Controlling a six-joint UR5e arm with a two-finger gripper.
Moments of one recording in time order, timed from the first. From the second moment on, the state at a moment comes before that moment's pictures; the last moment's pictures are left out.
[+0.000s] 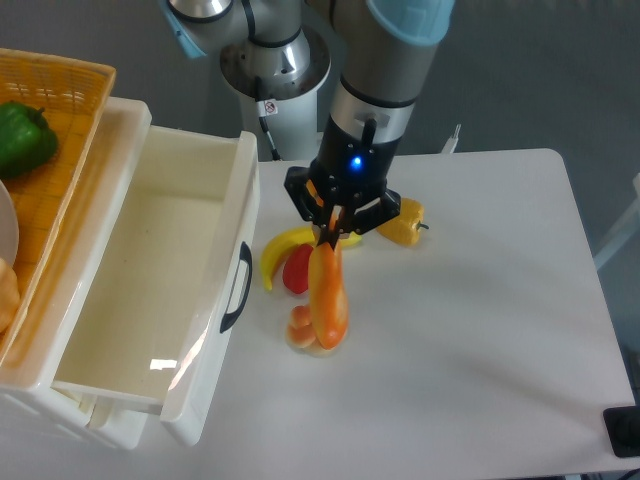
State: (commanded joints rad) arm 2.52 -1.73 -1.39 -1.42 1.18 0.58
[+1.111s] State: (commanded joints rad) arm 2.42 -1.67 -1.41 -1.46 1.04 0.50
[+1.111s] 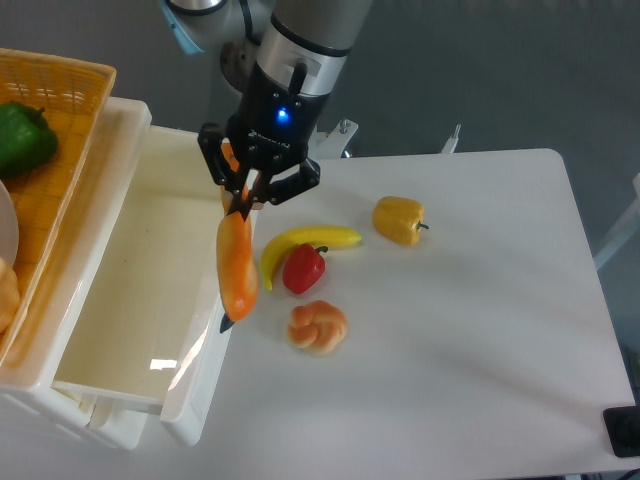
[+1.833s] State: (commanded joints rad) arm 2.34 -1.69 -1.46 -1.45 1.04 0.51
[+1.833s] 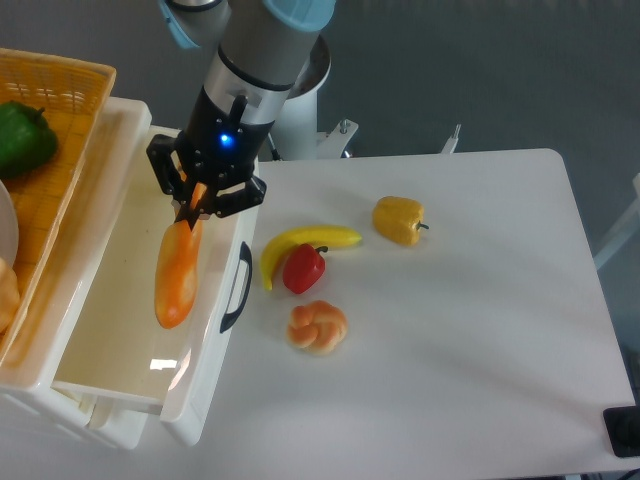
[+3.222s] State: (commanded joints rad) arm 2.32 -1.74 -1.46 -1.42 1.05 0.55
